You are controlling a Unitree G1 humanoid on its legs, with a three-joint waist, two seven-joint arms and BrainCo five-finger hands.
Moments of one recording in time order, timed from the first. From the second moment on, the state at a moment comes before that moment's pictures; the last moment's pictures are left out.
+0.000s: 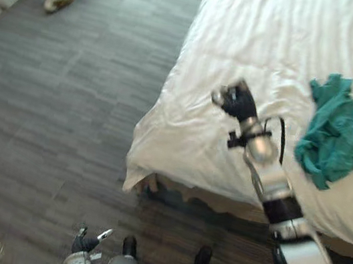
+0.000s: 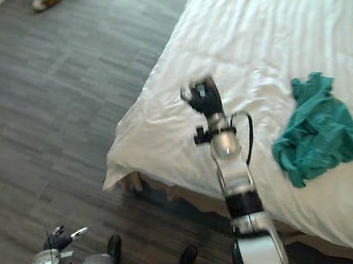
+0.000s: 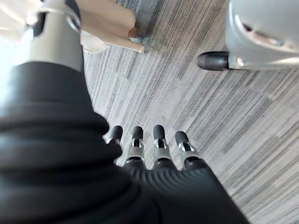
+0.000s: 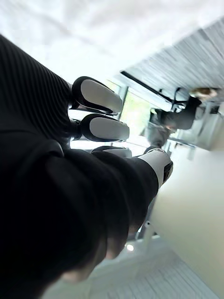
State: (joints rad) left arm 0.06 0.03 0.27 0.81 -0.09 -0.06 0.21; right arm -1.02 -0.28 0.29 0.49 0.15 -0.15 -0.07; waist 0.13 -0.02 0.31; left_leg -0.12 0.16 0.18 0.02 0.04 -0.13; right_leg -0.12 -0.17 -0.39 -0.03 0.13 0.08
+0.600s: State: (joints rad) left arm -0.19 0.02 -0.08 0.75 -0.14 -0.14 0.24; right arm -1.42 -0.39 0.09 0.98 0.36 -0.24 -0.16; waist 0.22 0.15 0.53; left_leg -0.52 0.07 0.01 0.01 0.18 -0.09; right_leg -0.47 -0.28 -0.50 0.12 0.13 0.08
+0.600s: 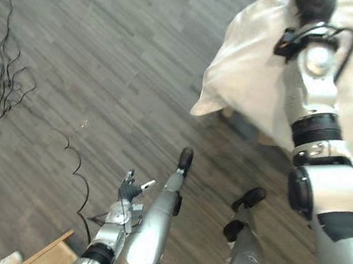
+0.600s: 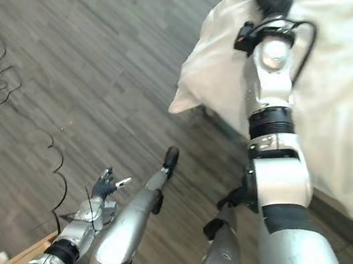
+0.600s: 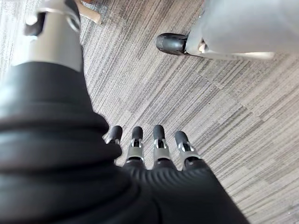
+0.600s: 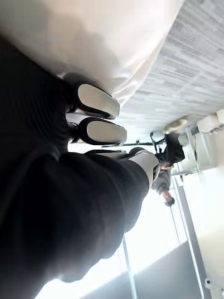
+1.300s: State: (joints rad) left arm -0.08 0.00 0.05 0.71 -0.14 -0.09 0.21; right arm -0.55 -0.24 -0.59 0.51 0.86 -0.24 -0.15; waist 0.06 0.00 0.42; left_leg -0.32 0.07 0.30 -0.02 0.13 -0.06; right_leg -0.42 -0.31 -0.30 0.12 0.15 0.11
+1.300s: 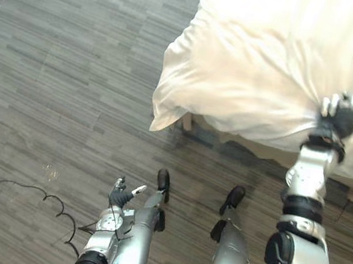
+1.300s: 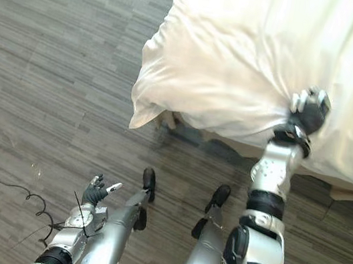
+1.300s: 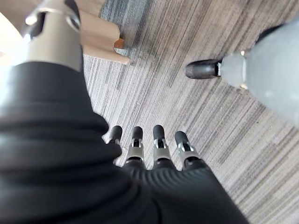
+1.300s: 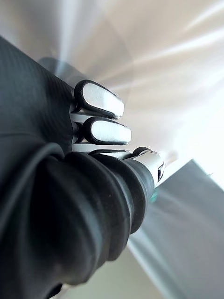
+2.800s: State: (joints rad) left arm -0.22 -0.04 -0.10 0.63 -0.18 -0.16 0.21; right arm -1.26 -0.51 0.31 0.97 0.36 -0.16 -0.05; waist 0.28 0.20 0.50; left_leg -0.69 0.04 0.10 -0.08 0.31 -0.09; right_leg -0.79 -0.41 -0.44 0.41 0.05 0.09
